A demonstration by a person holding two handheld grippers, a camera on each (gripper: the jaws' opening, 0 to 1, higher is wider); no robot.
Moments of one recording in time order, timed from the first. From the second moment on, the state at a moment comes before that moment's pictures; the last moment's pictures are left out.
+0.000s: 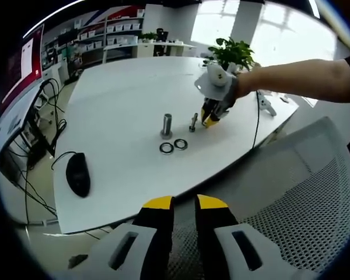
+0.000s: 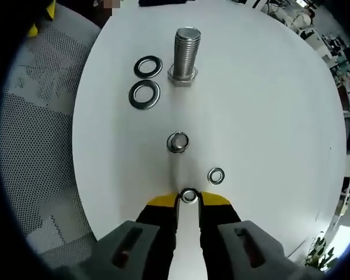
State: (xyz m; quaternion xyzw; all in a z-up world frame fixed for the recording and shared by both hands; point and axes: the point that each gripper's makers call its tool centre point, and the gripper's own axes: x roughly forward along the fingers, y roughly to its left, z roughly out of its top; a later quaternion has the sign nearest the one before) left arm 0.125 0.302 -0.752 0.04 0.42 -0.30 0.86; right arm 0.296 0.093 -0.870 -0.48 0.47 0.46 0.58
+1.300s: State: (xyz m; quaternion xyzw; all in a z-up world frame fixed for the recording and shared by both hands) left arm 0.124 0.300 -0.749 0.04 0.41 -0.30 0.86; right arm 0.289 0.108 -0.818 -0.36 0.46 0.49 0.64
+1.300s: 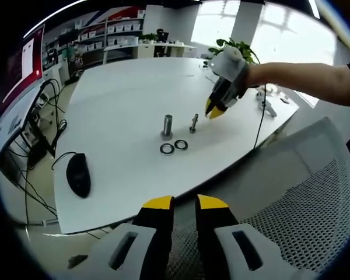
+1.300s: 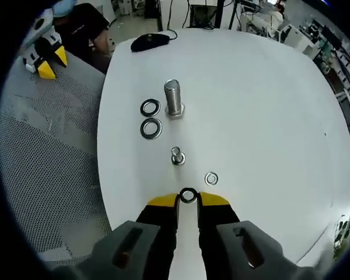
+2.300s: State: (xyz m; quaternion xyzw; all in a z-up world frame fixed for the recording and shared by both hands) left arm 0.125 0.300 -0.749 0.04 0.41 -0.29 0.86; right arm 0.286 0.152 -0.803 -0.40 0.45 0.54 0.59
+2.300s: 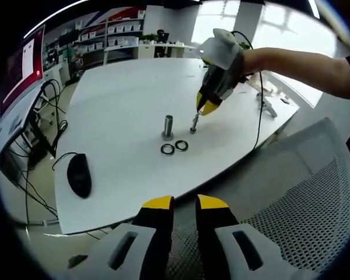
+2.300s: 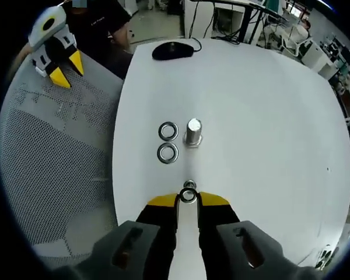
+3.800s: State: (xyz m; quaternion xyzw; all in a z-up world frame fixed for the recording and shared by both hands) left arm 0.125 0.304 -0.751 0.04 0.41 -0.30 0.86; right arm 0.285 0.156 -0.844 -0.42 0.46 0.53 0.57
